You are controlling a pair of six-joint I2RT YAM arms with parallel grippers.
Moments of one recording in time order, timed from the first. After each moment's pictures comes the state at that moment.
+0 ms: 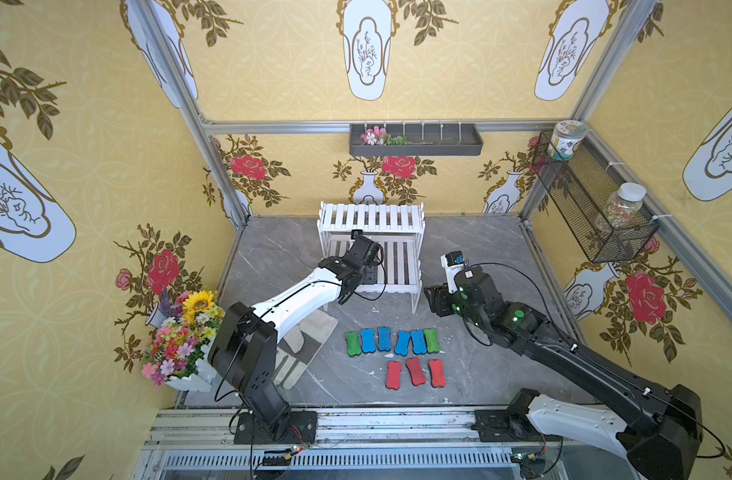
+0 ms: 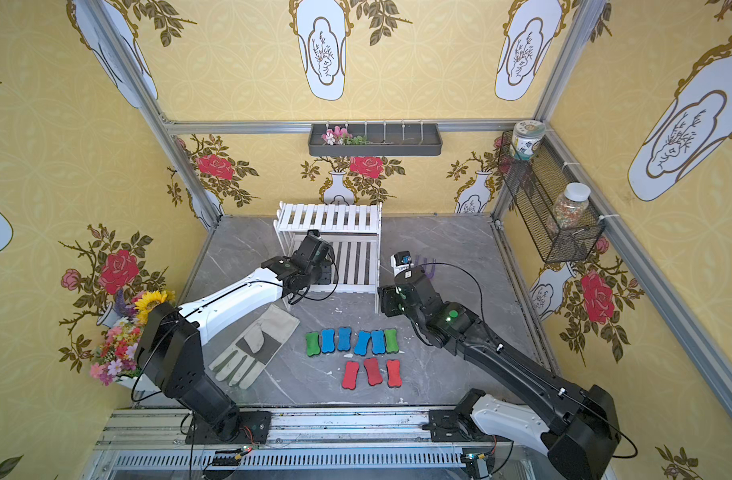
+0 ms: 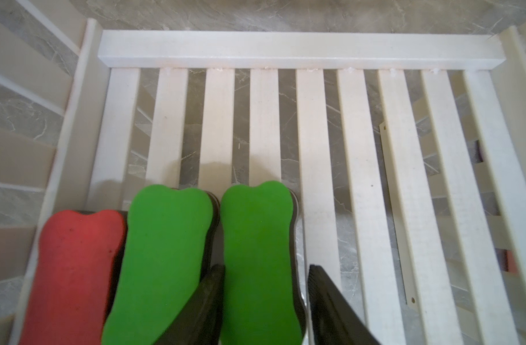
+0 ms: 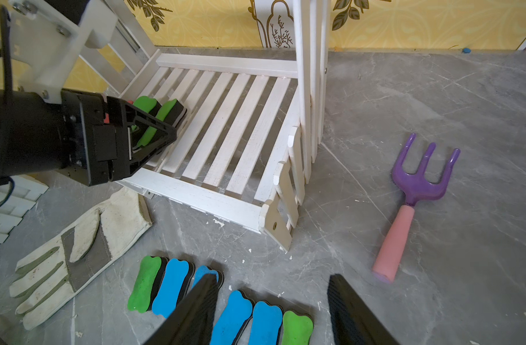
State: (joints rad) left arm -0.64 1.67 1.29 -0.56 -0.32 -0.48; right arm 0.70 1.07 0.88 -0.43 0.19 0.37
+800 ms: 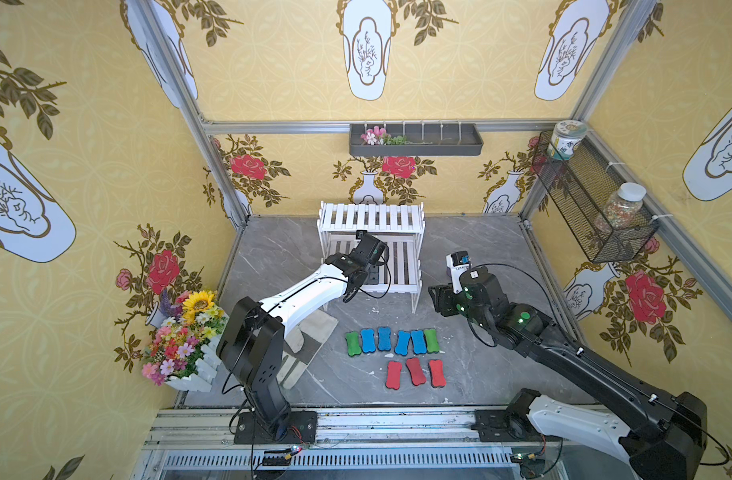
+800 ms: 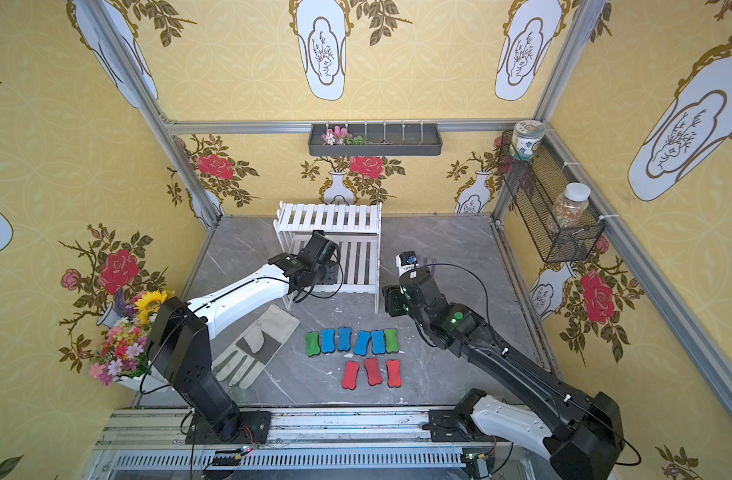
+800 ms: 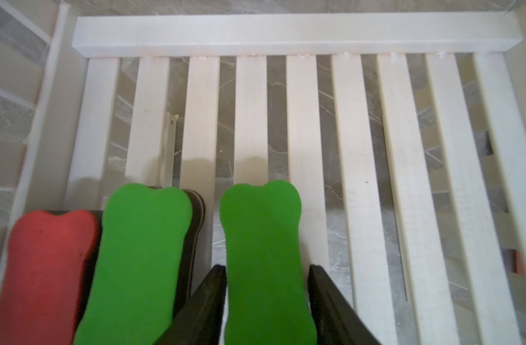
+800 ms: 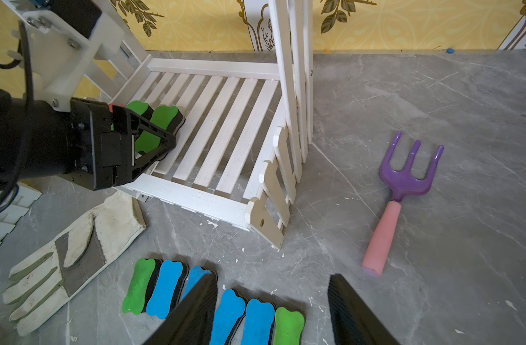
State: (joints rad) left arm -0.66 1.72 1.36 -0.63 -0.34 -0.49; right arm 0.67 1.04 0.87 -0.45 0.20 0.37
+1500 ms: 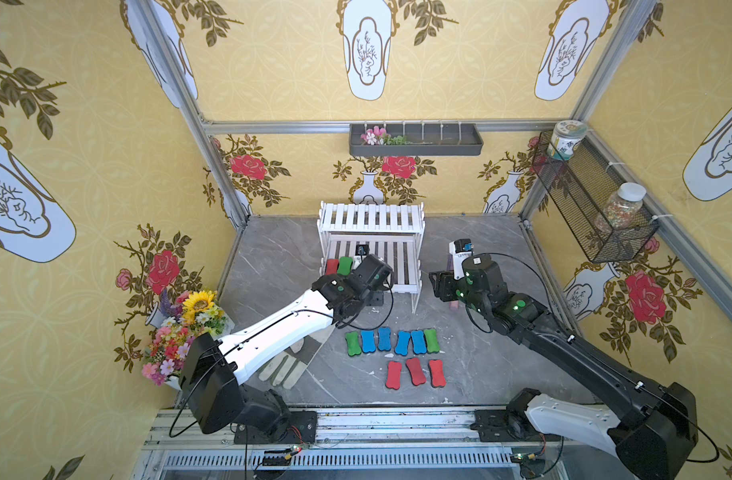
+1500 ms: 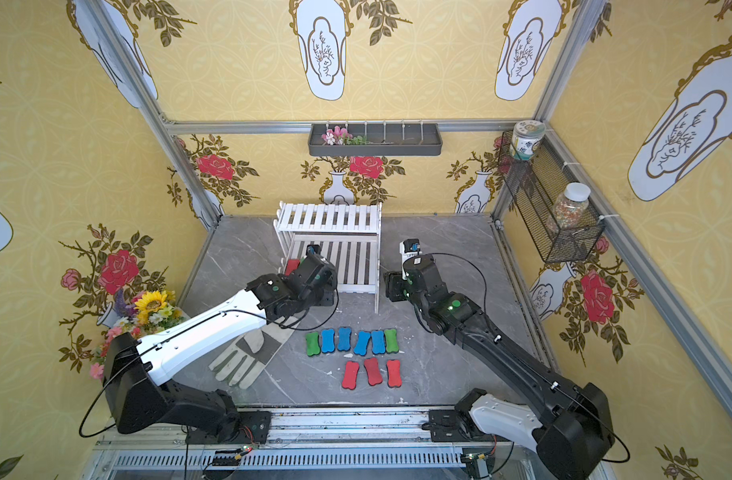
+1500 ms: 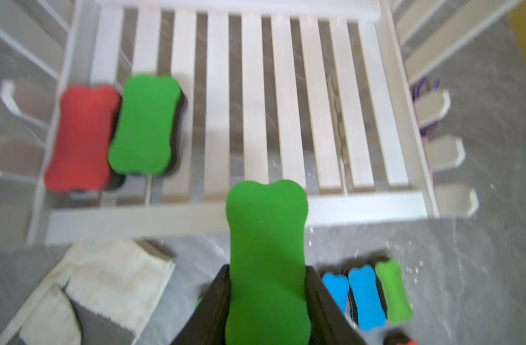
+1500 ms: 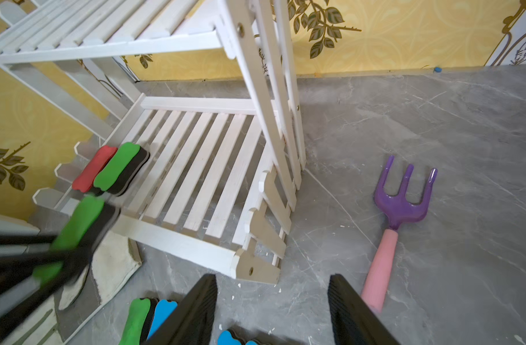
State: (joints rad) left arm -0.90 1.43 1.21 -0.79 -0.36 -0.71; right arm 0.56 1.13 0.92 -0.34 0.13 0.35
